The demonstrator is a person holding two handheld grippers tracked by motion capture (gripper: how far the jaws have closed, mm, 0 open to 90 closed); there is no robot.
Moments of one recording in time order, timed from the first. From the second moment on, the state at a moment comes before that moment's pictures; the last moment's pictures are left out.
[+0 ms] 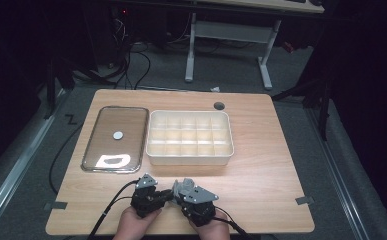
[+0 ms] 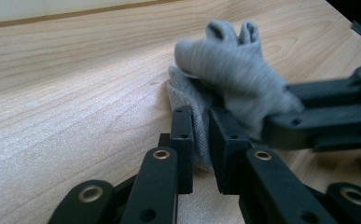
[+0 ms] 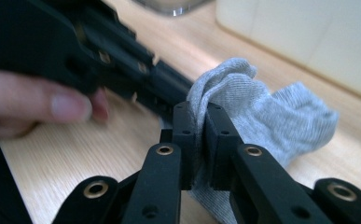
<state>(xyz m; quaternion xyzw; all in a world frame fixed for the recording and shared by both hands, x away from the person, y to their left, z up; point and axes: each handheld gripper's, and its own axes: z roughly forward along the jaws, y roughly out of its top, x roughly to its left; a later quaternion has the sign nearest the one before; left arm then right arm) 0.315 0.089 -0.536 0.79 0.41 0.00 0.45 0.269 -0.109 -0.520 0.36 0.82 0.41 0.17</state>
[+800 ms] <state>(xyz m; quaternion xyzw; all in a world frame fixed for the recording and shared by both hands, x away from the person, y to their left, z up) 0.310 0.096 -0.527 0.78 0.39 -0.01 0.48 0.272 -0.126 -0.530 0.38 0.82 0.39 0.17</state>
